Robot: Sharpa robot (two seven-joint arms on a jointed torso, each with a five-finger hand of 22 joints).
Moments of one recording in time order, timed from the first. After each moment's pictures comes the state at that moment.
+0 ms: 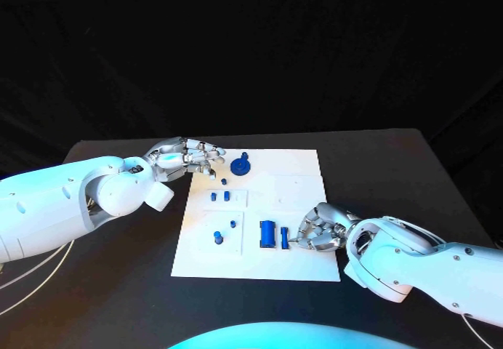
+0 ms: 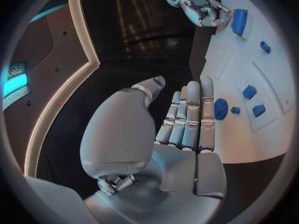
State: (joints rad) left arm 1.19 -0.96 -0.04 1.46 -0.13 0.08 0.19; left_hand 1.36 -0.21 0.46 0.14 0.17 0.84 0.22 0.19 0.35 0.92 0.15 0.40 0.18 0.94 0.08 1.07 0.47 0.18 0.88 0.18 0.65 0.77; right arm 1.11 -0.92 -0.19 1.84 -1.19 -0.44 -0.49; right_hand 1.23 -0.22 0.25 0.29 0.06 1.05 0.05 0.47 0.49 1.47 -0.03 1.46 1.31 1.47 -0.09 1.52 1.31 0.01 1.47 0.02 1.47 1.31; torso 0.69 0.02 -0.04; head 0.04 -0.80
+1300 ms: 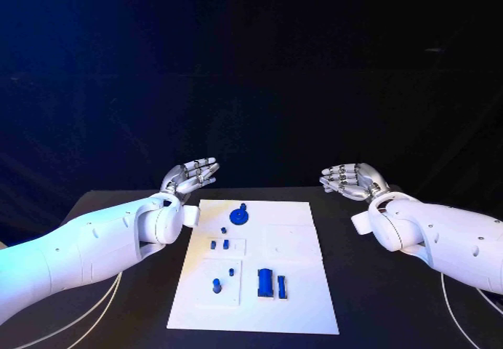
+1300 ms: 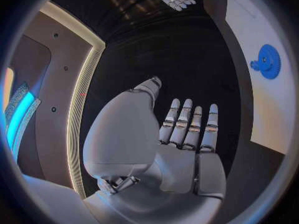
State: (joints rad) left arm 1.15 -0.69 -0.05 1.14 0.06 -0.31 0.48; left_hand 1.42 -0.16 0.24 0.27 0.17 0.64 0.10 0.12 0.21 0.67 0.14 0.06 0.05 0.43 0.14 0.15 0.10 0.08 0.46 0.29 0.05 0.20; right arm 1.22 -0.70 -0.15 1.13 -0.35 -0.43 0.38; right_hand 1.39 -0.16 0.28 0.27 0.20 0.81 0.21 0.21 0.28 0.94 0.18 0.07 0.13 0.92 0.15 0.14 0.30 0.17 0.84 0.27 0.07 0.33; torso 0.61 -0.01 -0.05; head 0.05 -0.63
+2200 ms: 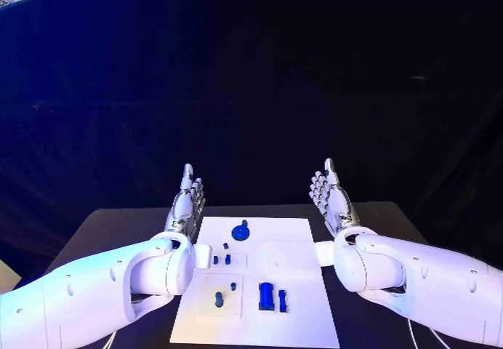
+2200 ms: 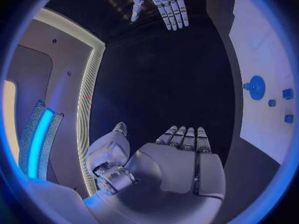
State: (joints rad) left arm 1.05 -0.78 0.00 1.55 0.03 -0.67 0.49; left_hand 0.06 0.00 0.00 0.01 0.01 0.01 0.00 0.01 0.00 0.01 0.00 0.01 0.00 0.01 0.00 0.01 0.00 0.01 0.01 0.00 0.01 0.00; right arm 1.05 -0.78 0.00 1.56 -0.07 -0.70 0.47; right_hand 0.06 0.00 0.01 0.00 0.01 0.02 0.00 0.01 0.00 0.02 0.00 0.01 0.00 0.02 0.00 0.01 0.00 0.01 0.02 0.00 0.00 0.01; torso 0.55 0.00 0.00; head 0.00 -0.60
